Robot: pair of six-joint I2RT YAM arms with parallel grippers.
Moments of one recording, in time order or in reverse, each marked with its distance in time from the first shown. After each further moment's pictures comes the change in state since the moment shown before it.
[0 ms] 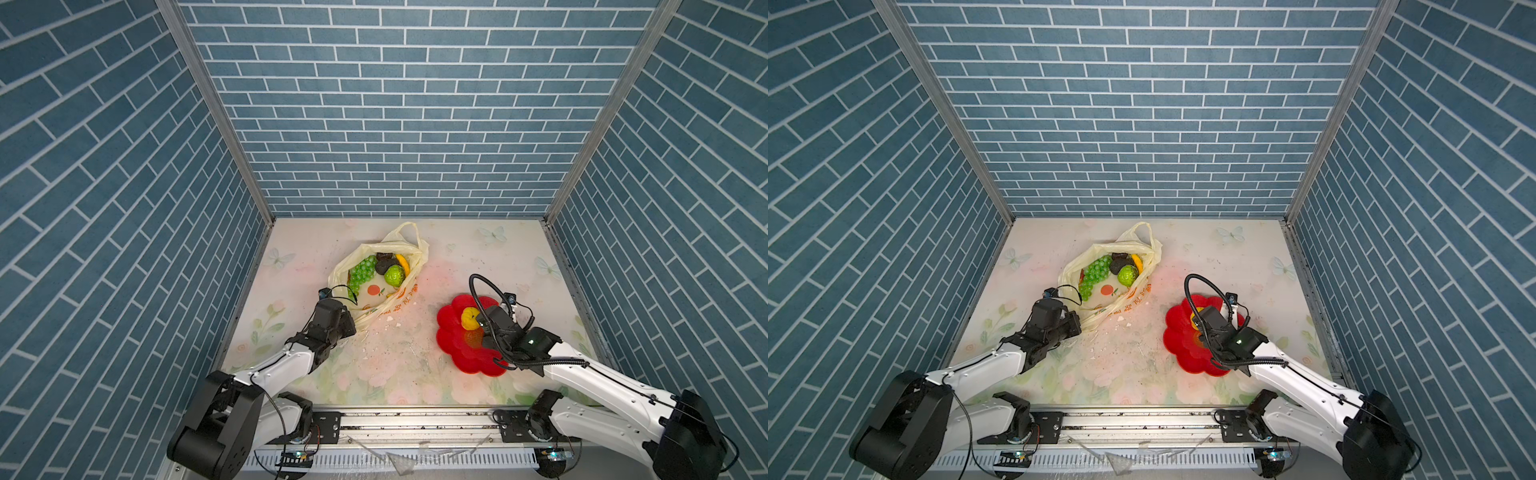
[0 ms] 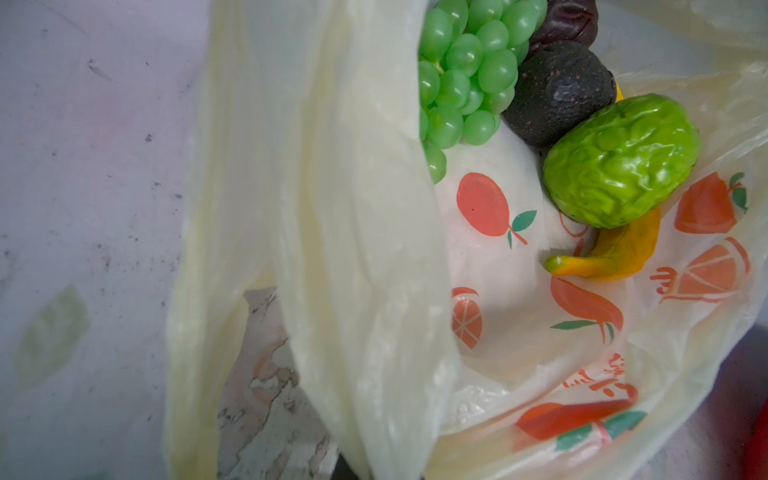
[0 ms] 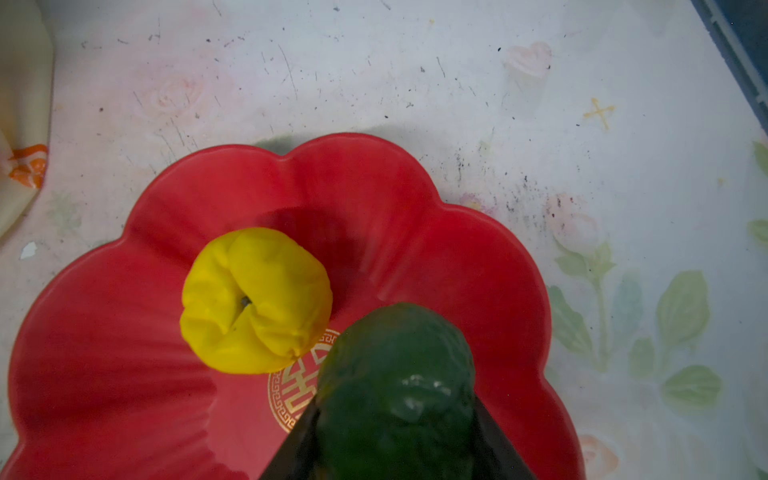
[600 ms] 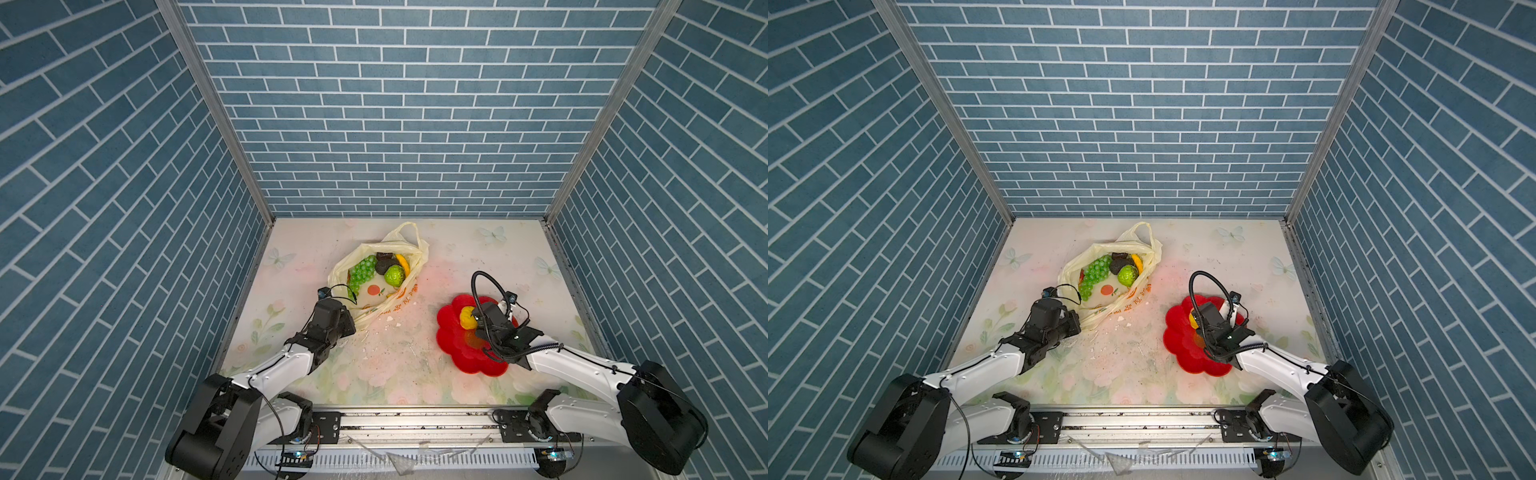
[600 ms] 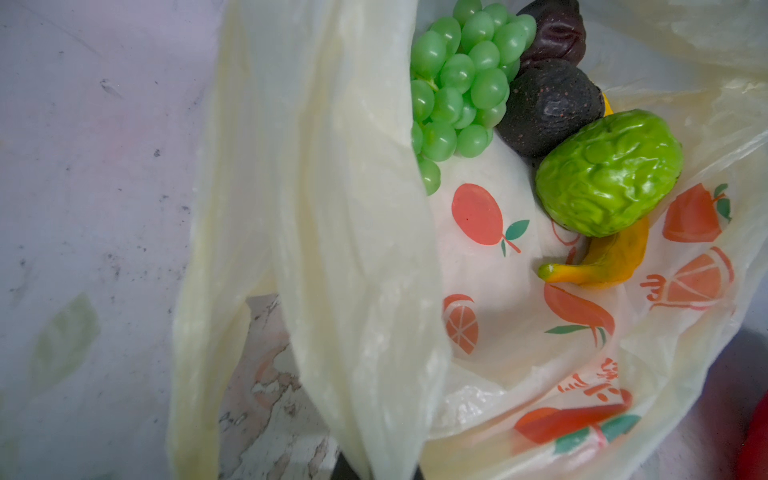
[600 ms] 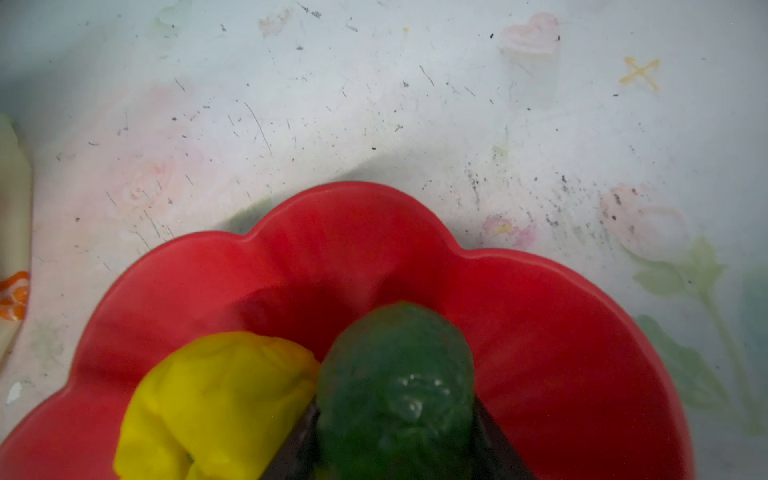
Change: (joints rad) left arm 0.000 -0.018 0.000 -0.001 -0.011 0.000; right arm -0.071 0.172 -0.081 0.359 0.007 0.119
